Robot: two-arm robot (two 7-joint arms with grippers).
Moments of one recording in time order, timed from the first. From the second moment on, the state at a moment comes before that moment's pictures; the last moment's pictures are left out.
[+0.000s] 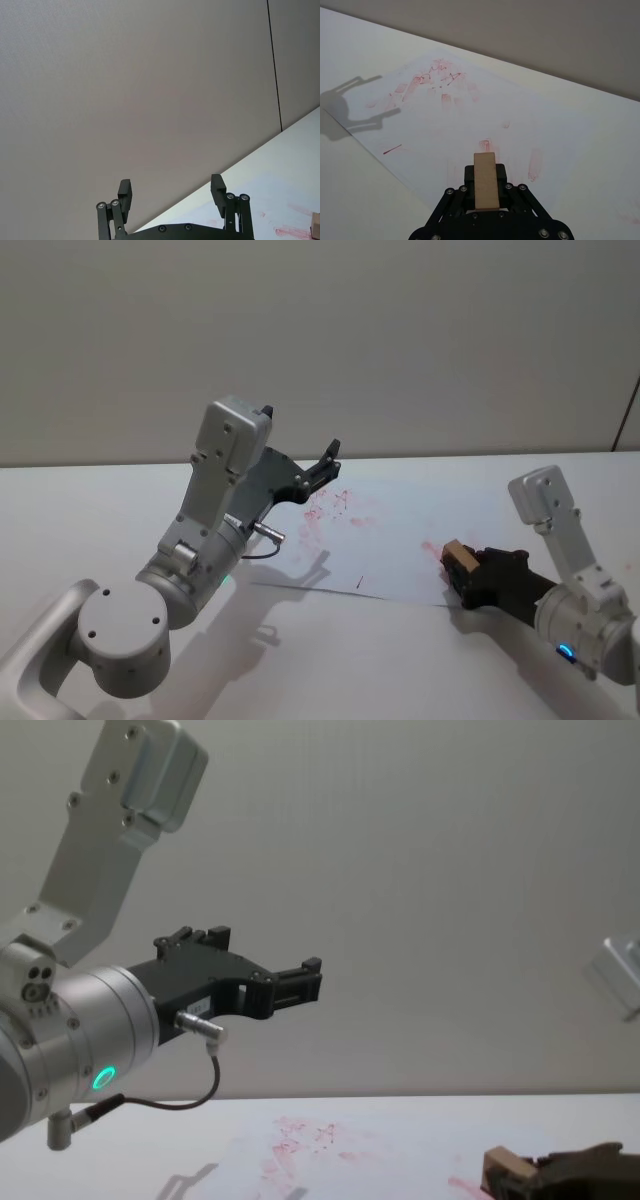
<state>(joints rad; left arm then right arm) -0.24 0.38 0.45 -1.63 -0.20 0.01 -0.01 0.14 0.26 -0.30 -1.53 0.13 0.38 0.31</state>
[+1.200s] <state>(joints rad) -0.24 0.38 0.45 -1.63 -0.20 0.01 -0.01 0.13 0.24 -0.31 -1.49 0.16 0.35 0.25</state>
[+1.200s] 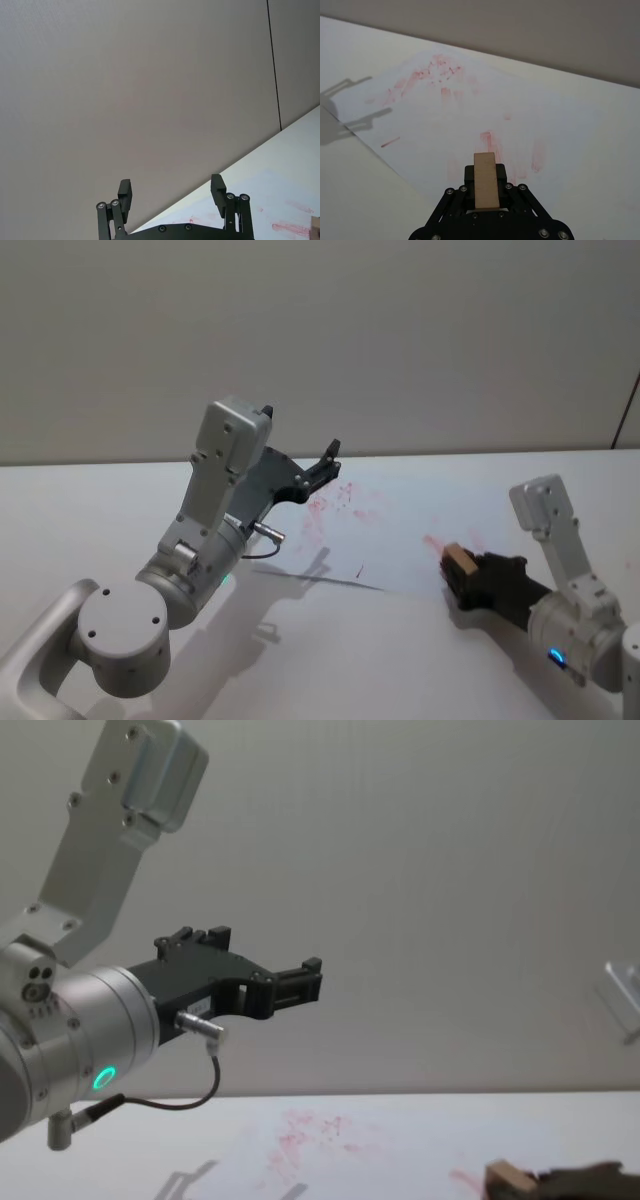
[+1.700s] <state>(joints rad) -0.24 0.38 0.45 -1.63 -0.20 0.01 -0.01 0.16 0.22 -0.27 -1.59 0.30 0.30 0.20</state>
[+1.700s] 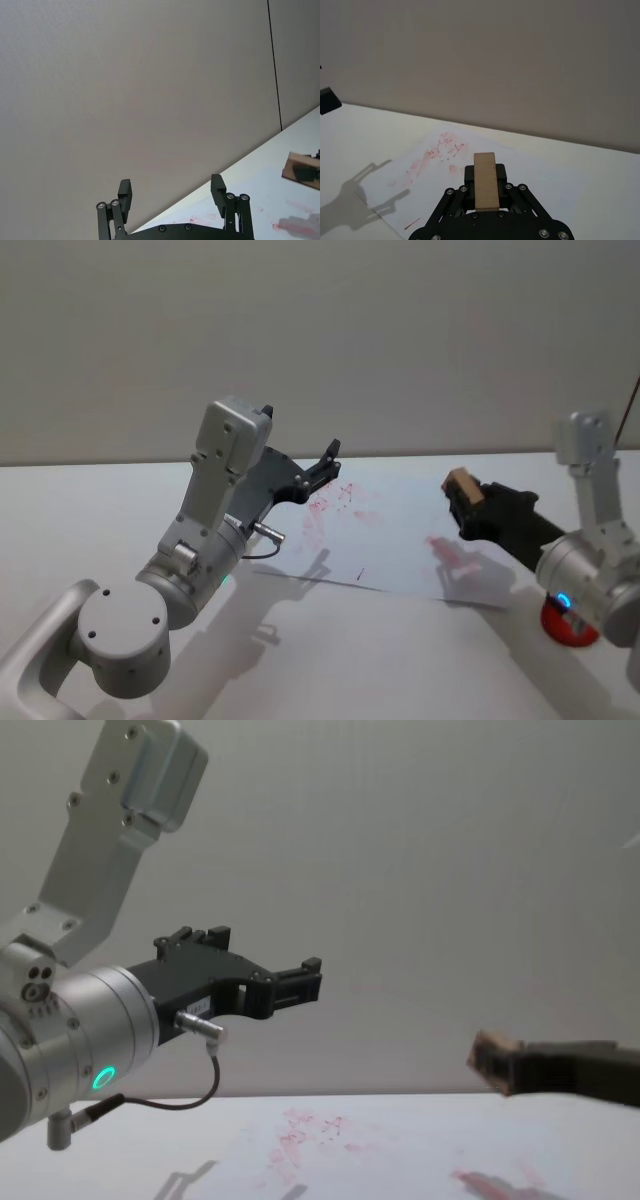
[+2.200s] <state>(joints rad) -0.24 0.38 0.45 -1.63 -0.20 0.01 -0.01 0.03 0.35 -0.19 -1.73 0.40 0.40 0.12</state>
